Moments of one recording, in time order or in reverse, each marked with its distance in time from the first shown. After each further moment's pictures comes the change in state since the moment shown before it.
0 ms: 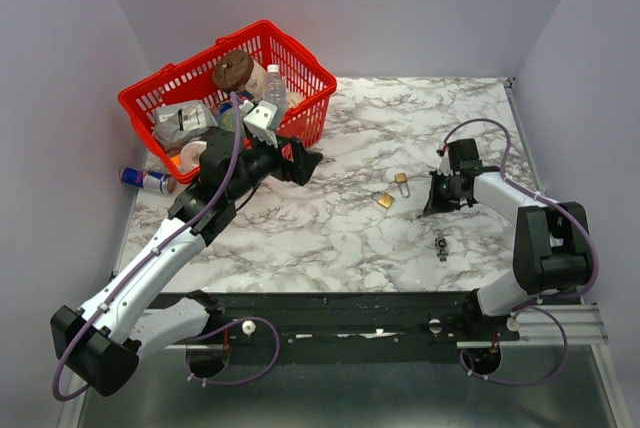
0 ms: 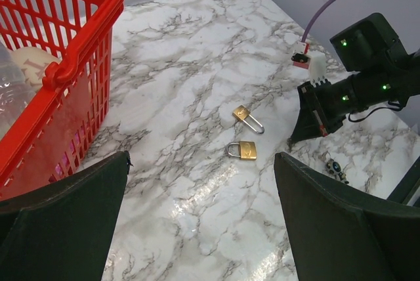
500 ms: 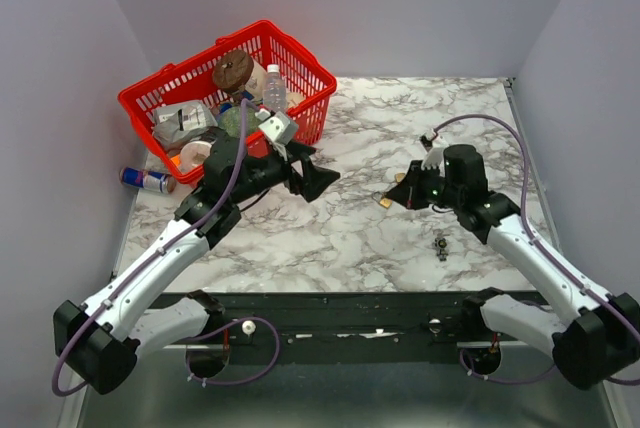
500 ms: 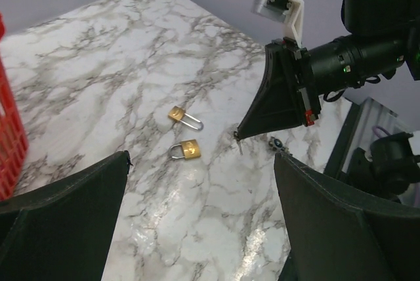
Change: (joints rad) left arm -0.027 -0.003 -0.051 0.122 0.250 -0.002; right arm 0.273 -0.486 -0.080 0.143 -0.182 0.180
